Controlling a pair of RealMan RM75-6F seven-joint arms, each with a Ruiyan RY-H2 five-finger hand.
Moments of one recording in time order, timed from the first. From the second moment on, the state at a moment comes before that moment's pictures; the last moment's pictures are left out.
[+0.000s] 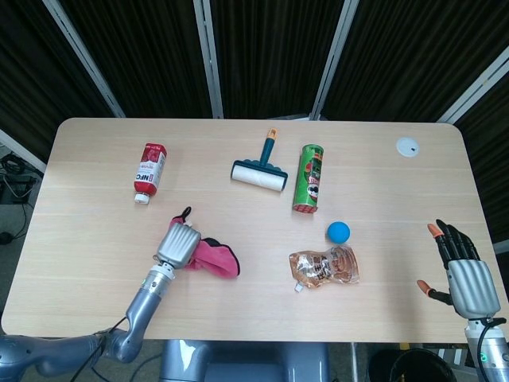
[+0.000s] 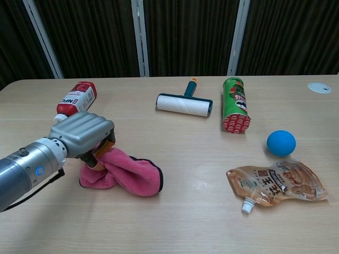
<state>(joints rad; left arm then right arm) -0.65 -1.83 -0.10 -1.26 1.14 1.08 0.71 0.10 -1.14 0.06 -1.60 -1.54 1.49 0.05</state>
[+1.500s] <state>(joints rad) -0.62 -1.89 -0.13 -1.29 1.13 1.10 0.71 0.10 -1.14 0.06 -1.60 -1.54 1.49 0.05</state>
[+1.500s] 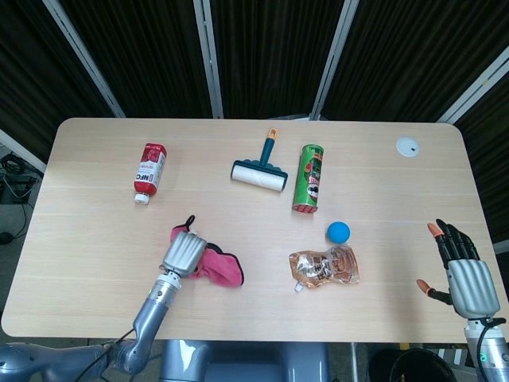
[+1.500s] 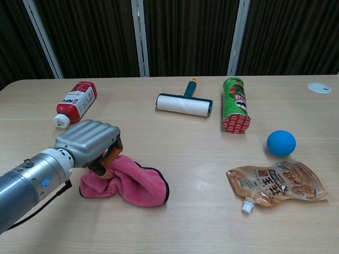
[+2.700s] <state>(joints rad) -0.61 -1.79 -0.17 -1.24 1.06 1.07 0.66 0.10 -1.14 0.06 -1.60 -1.55 1.50 0.06</state>
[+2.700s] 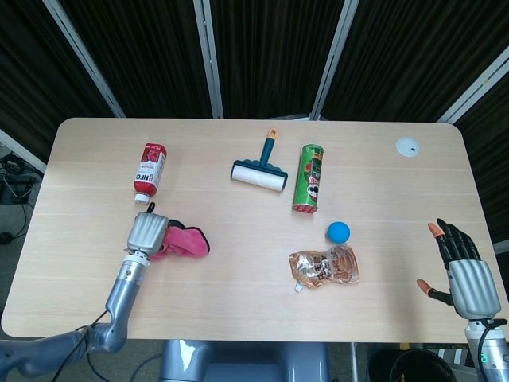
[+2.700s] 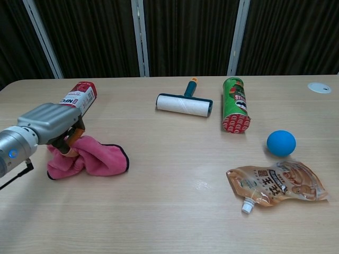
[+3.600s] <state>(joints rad) -0.65 -1.83 -0.17 -1.26 1.08 1.10 0.72 0.09 -1.13 0.06 -1.59 -1.56 1.51 0.06</state>
